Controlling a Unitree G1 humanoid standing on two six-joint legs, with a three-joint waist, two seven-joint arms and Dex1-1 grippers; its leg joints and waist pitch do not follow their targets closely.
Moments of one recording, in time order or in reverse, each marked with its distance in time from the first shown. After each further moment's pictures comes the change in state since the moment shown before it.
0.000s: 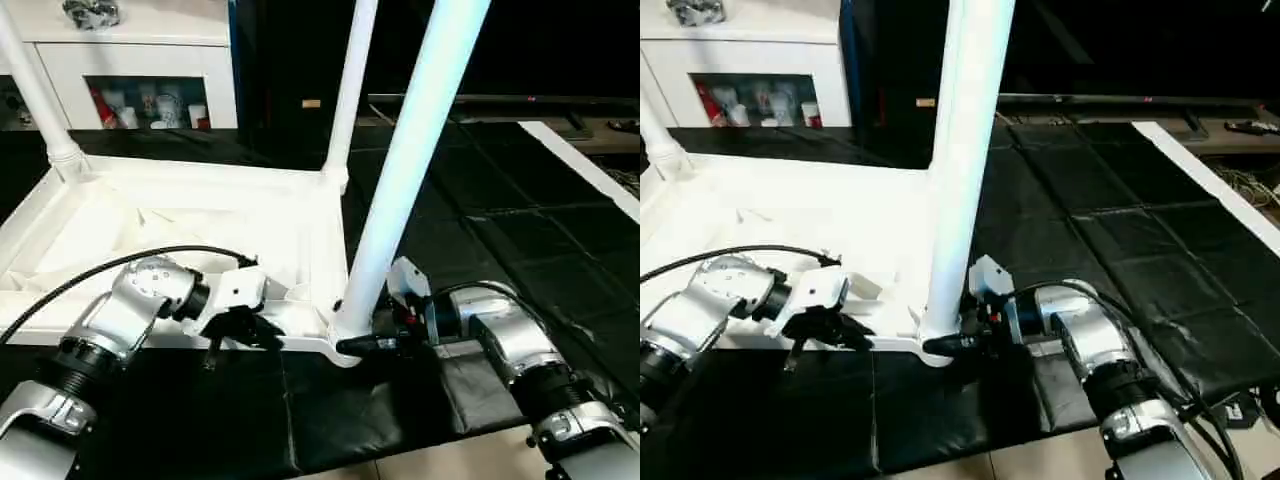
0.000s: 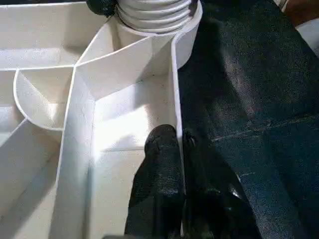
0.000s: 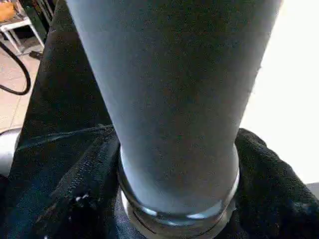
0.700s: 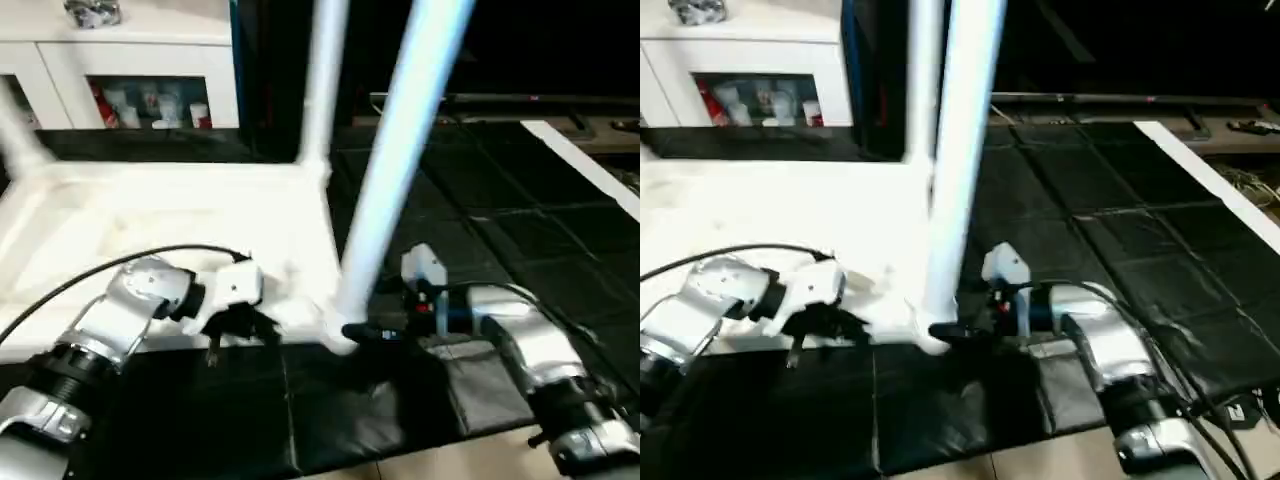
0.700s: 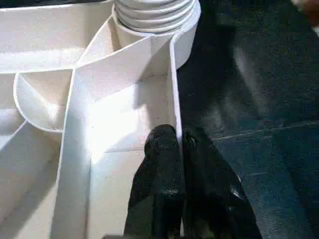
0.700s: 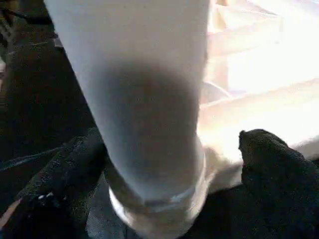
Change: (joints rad) left arm 0.023 0.013 -0.010 -0.060 -0.002 0.035 0.052; right arm 0.065 -0.024 -0.058 -0.148 0.027 0.095 -0.109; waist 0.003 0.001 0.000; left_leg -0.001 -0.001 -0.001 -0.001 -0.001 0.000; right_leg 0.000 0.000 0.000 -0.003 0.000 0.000
